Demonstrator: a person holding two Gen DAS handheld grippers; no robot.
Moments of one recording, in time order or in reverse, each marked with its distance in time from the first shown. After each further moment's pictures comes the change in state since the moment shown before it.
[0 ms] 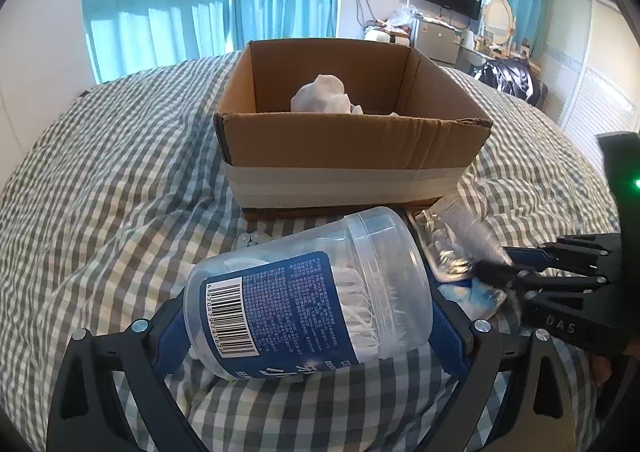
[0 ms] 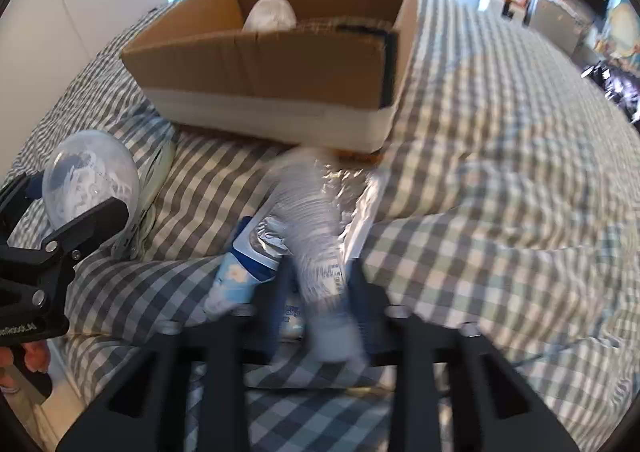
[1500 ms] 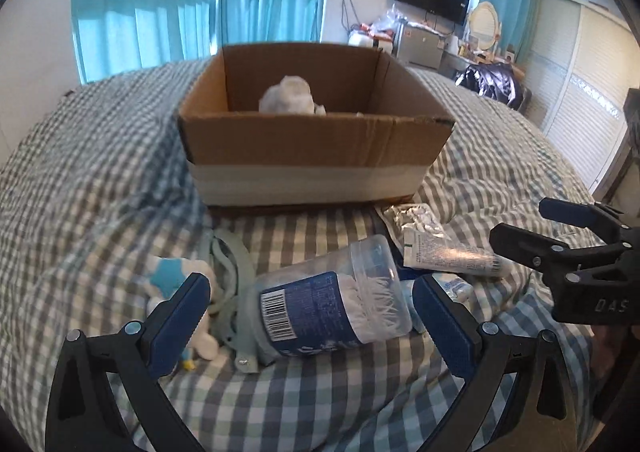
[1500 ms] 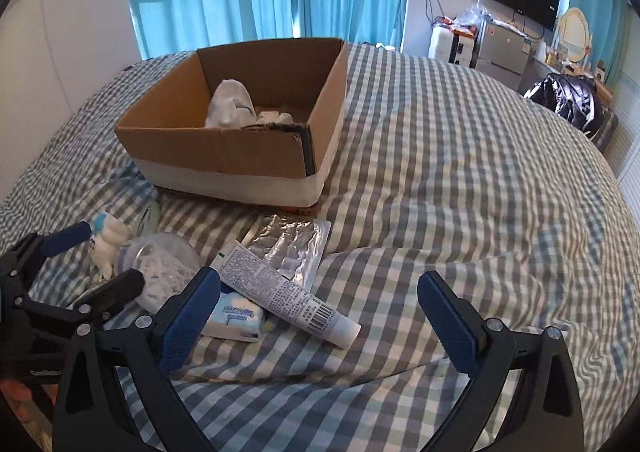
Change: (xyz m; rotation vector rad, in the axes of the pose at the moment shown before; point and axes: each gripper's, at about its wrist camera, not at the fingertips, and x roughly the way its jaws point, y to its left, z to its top) left arm -0.001 -0.021 -0.005 0.003 -0.008 -0.066; right arm -0.053 -0.020 -0.005 0.088 -0.174 -0.103
